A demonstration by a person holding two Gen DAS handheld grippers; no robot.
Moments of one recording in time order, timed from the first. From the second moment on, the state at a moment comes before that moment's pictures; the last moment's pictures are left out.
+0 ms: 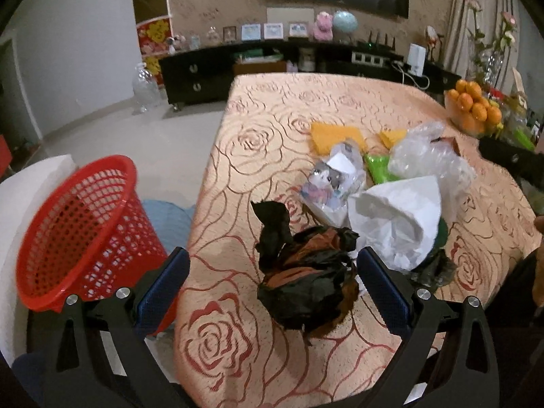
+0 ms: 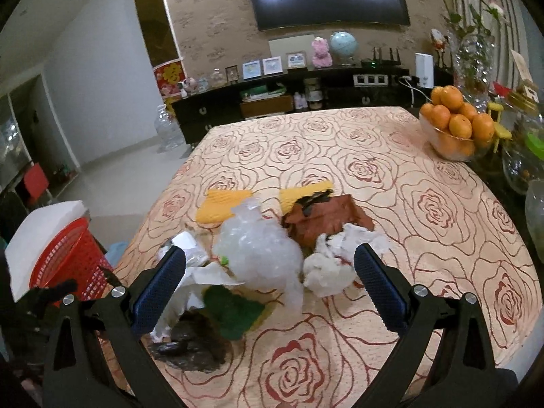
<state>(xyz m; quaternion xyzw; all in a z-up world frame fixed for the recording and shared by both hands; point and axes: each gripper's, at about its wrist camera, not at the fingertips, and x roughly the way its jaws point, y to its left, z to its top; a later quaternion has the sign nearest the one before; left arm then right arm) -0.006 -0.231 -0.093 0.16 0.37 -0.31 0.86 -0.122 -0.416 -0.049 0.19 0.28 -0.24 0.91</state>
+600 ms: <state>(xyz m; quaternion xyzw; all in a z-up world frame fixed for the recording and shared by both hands) 0.014 -0.222 -0.118 0.11 0.41 -0.34 0.84 -0.133 -0.453 -0.066 0.24 0.29 -0.27 0.89</state>
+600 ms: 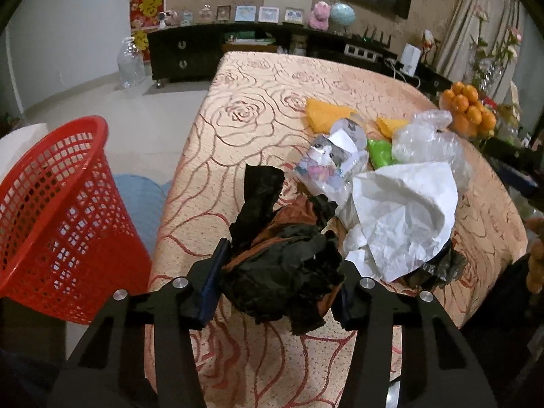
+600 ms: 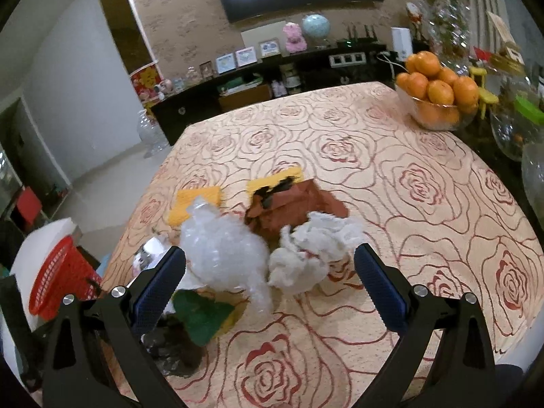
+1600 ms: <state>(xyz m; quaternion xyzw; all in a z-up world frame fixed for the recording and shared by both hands) 0.018 -0.163 -0.081 0.07 0.34 -0.28 0.89 -0.104 -0.490 -0.125 0.25 0.35 -0.31 0.85</state>
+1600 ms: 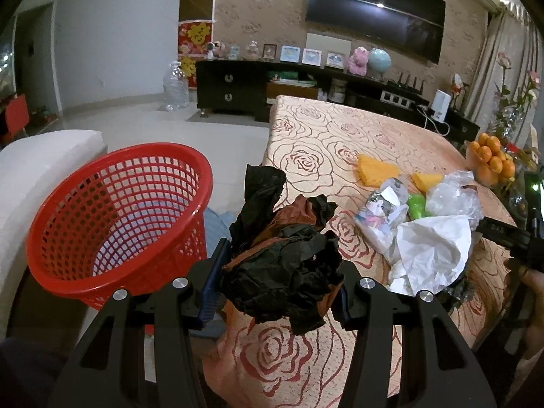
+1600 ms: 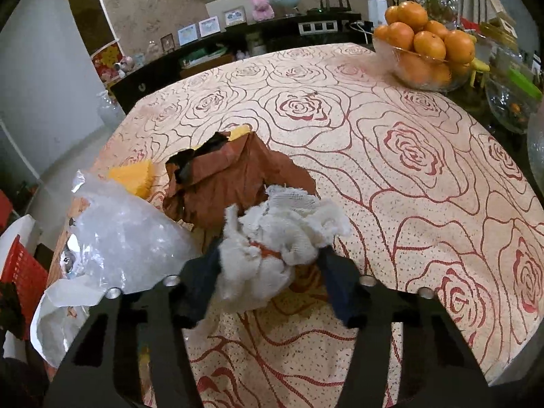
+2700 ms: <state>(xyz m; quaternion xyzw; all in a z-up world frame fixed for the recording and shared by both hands) 0.041 -0.087 -0.011 0.04 0.26 -0.16 0.95 -0.088 -0.386 -0.027 0.17 0.25 -0.19 0.93</state>
